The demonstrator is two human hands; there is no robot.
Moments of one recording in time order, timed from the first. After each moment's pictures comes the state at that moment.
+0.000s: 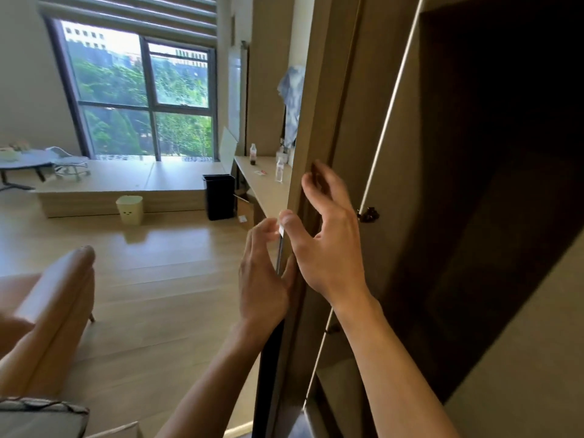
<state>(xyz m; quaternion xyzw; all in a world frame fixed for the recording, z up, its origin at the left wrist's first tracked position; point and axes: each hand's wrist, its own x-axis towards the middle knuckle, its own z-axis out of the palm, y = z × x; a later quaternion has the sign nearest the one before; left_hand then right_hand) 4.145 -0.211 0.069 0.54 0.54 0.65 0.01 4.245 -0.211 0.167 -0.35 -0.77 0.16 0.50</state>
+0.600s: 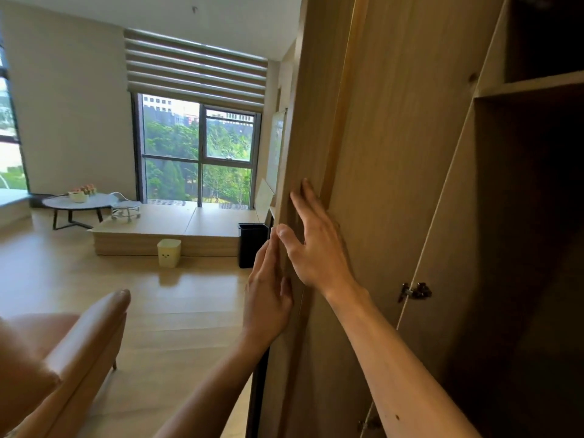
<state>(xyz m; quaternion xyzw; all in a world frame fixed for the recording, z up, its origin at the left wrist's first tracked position) 4.032 -0.137 0.118 0.56 0.52 0.65 -0.05 4.131 -0.119 0.231 -0.30 -0.86 0.08 0.39</state>
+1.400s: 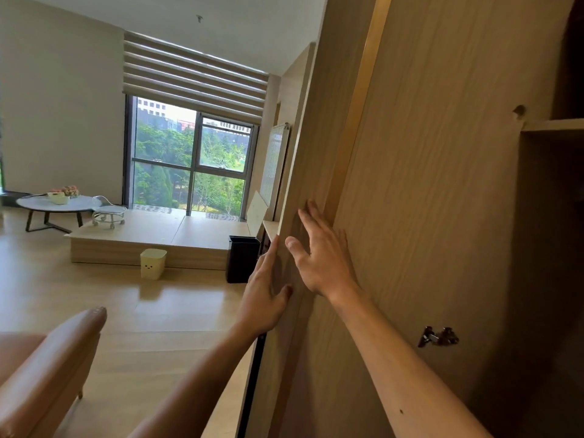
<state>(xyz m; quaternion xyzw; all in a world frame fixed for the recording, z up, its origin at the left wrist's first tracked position) 3.926 -0.056 0.130 0.58 0.54 0.60 0.09 4.046 -0.023 0.232 -0.35 -0.87 0.04 0.35</state>
